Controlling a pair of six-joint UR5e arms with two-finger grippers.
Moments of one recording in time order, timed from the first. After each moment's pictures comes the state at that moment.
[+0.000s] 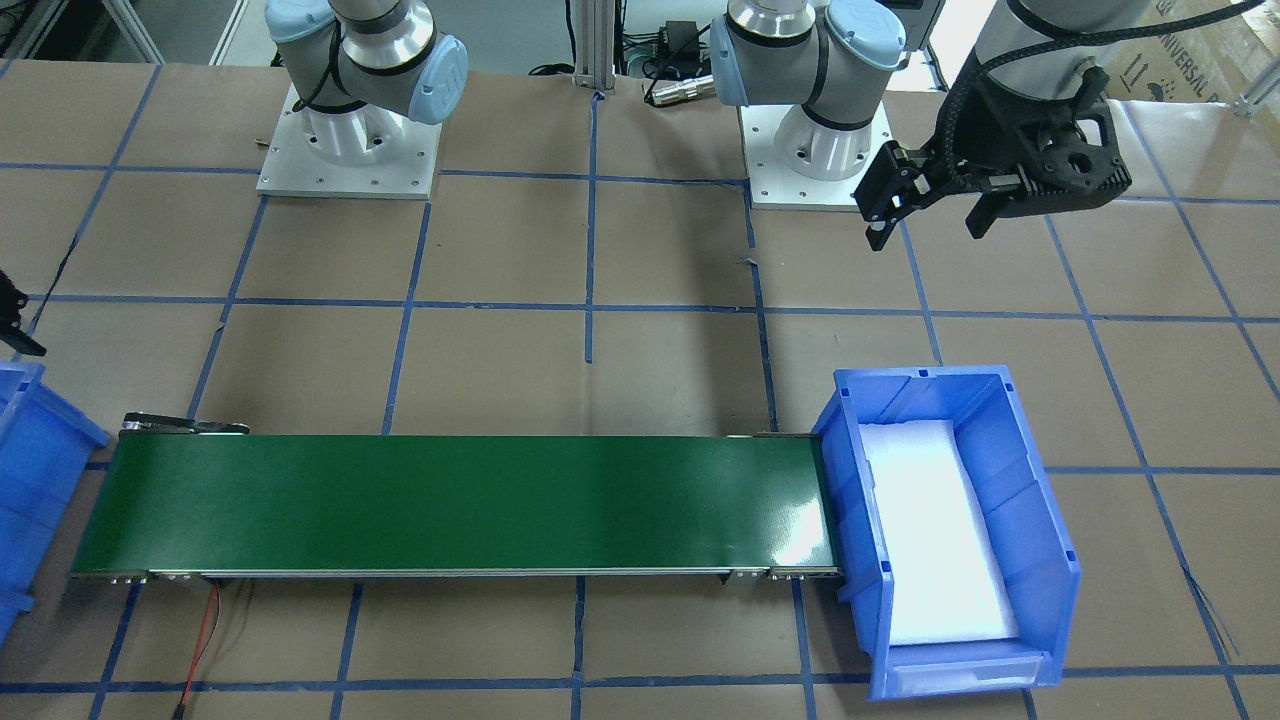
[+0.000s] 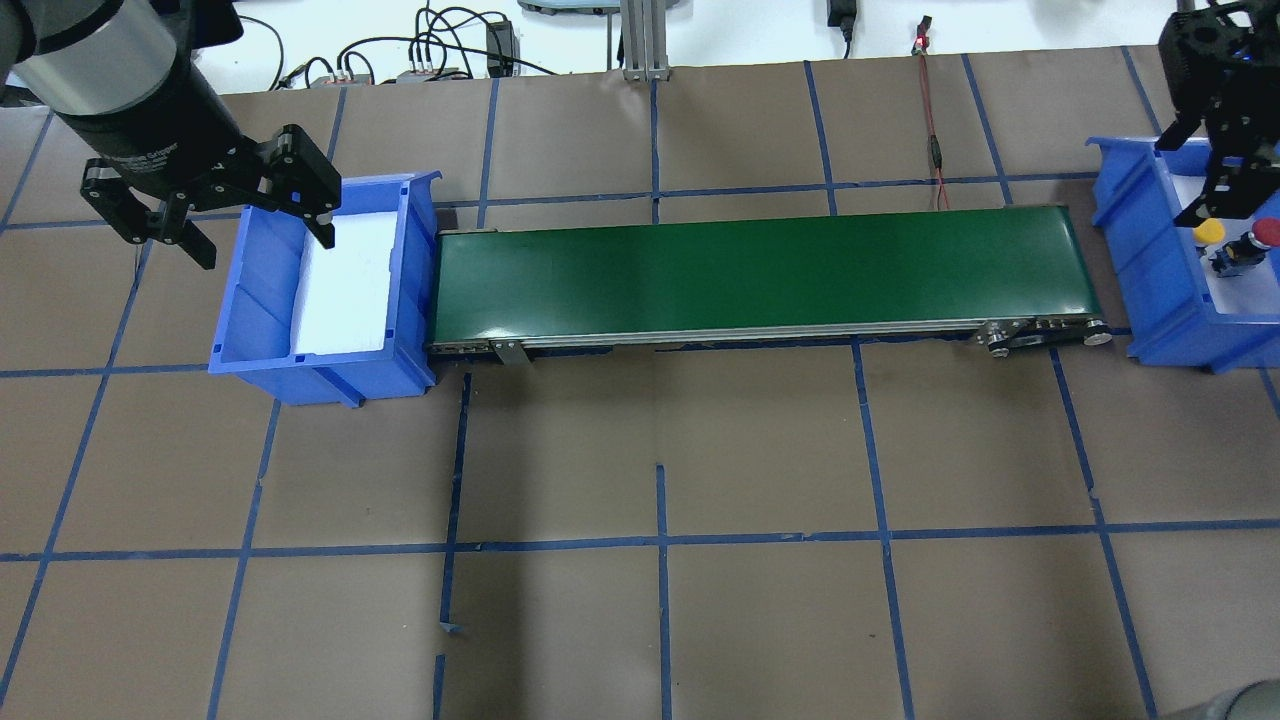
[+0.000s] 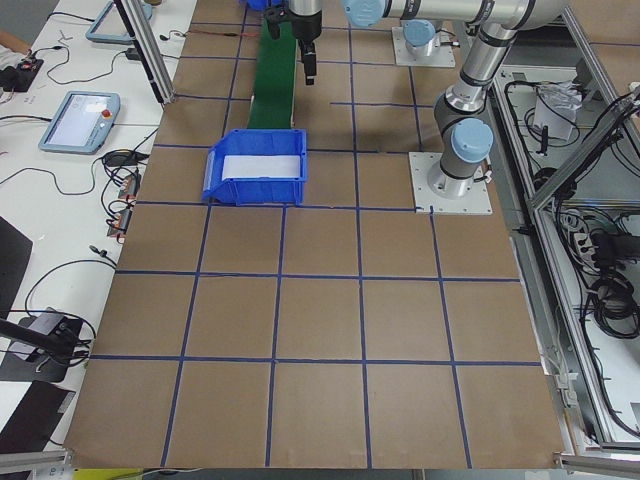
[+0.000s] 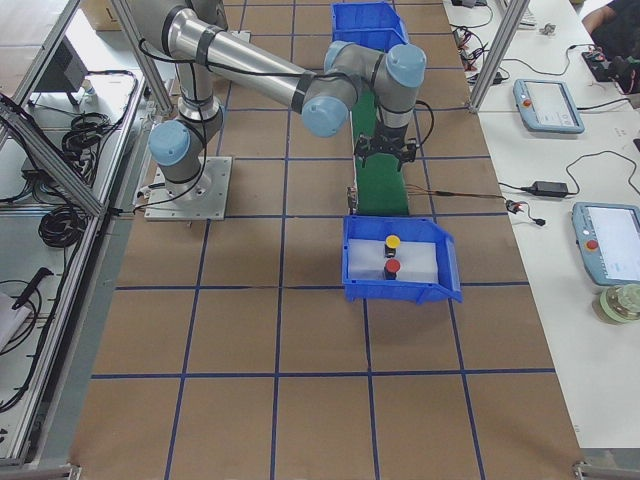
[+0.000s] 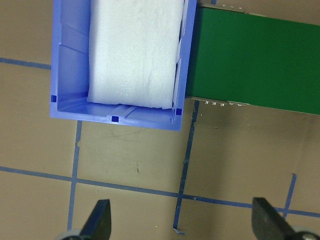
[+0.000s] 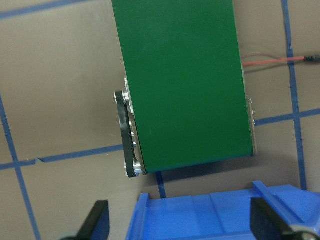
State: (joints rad) left arm -1.49 -1.54 -1.54 -1.66 1.59 -0.08; right arm 1.20 -1.36 1.51 -1.71 -1.56 -1.75
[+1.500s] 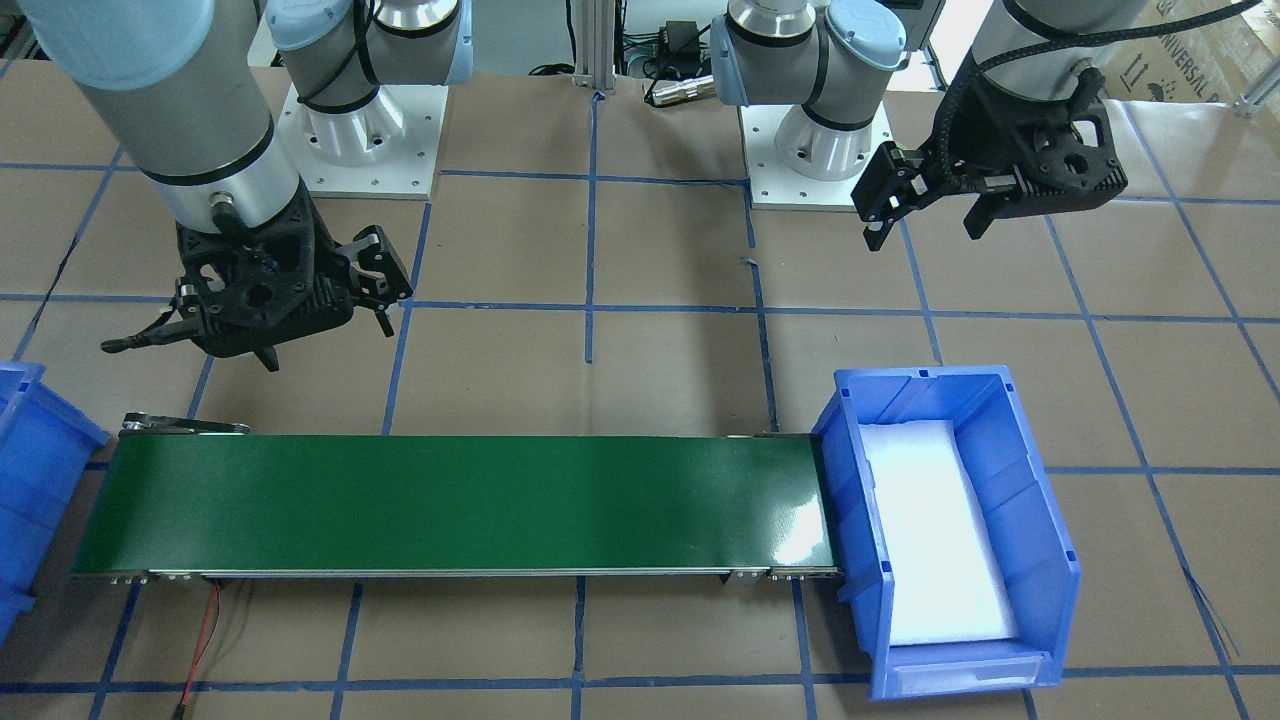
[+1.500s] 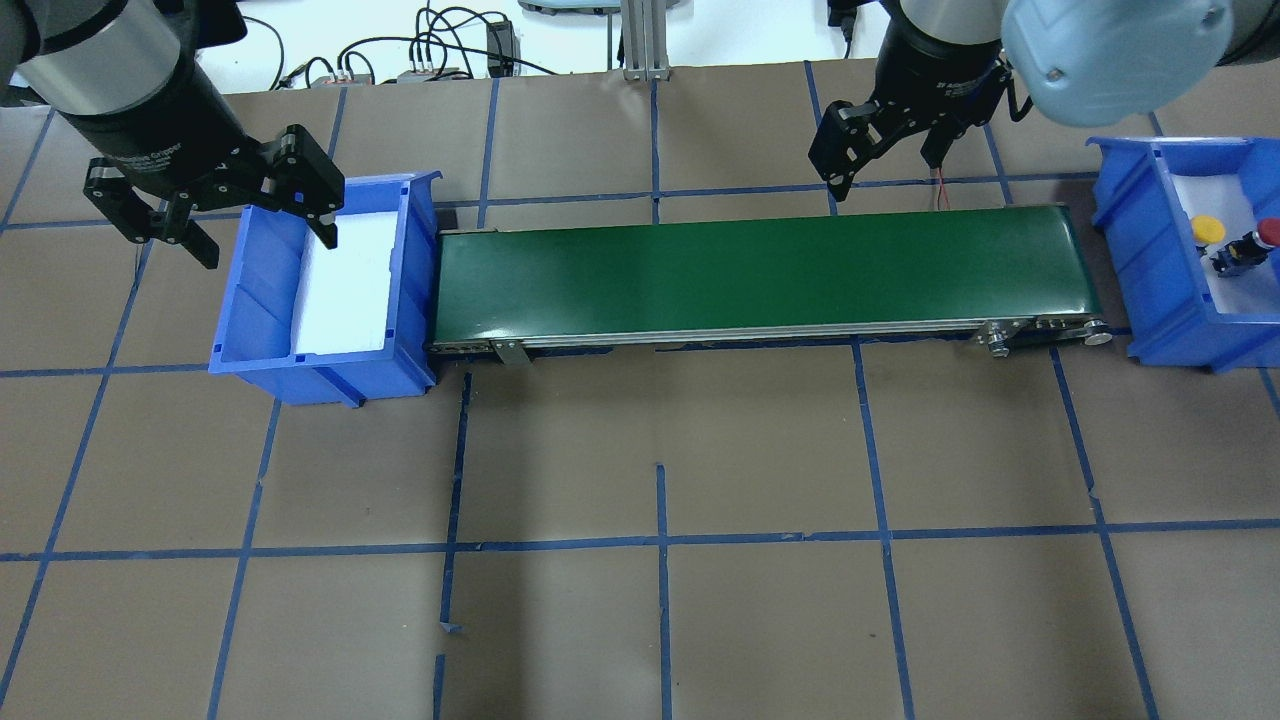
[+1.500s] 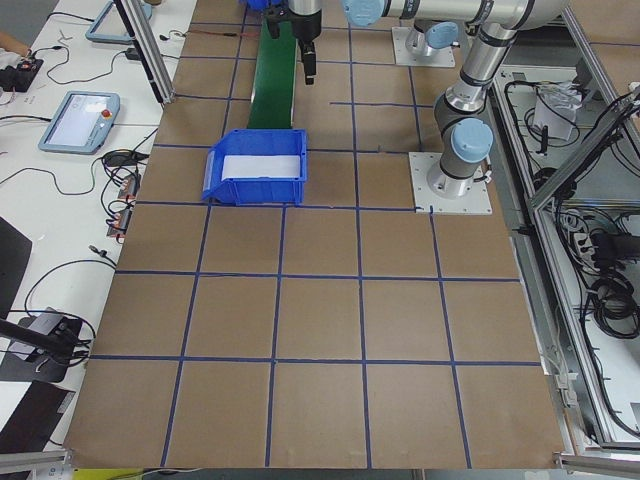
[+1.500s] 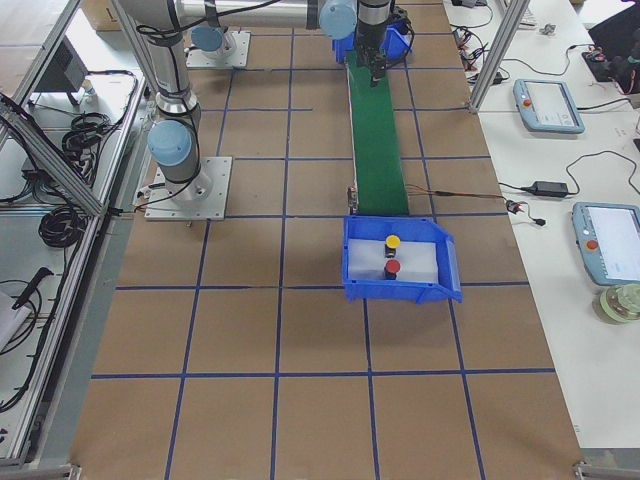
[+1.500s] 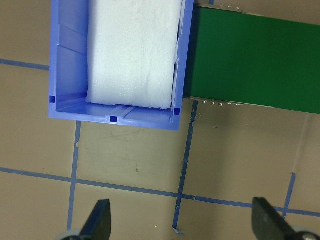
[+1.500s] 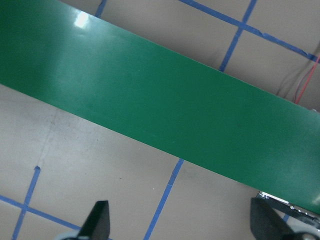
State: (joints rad) left arm -1.49 -1.54 -1.54 -1.66 1.59 -0.07; right arm 1.61 -1.41 1.45 -1.66 -1.55 -0.24
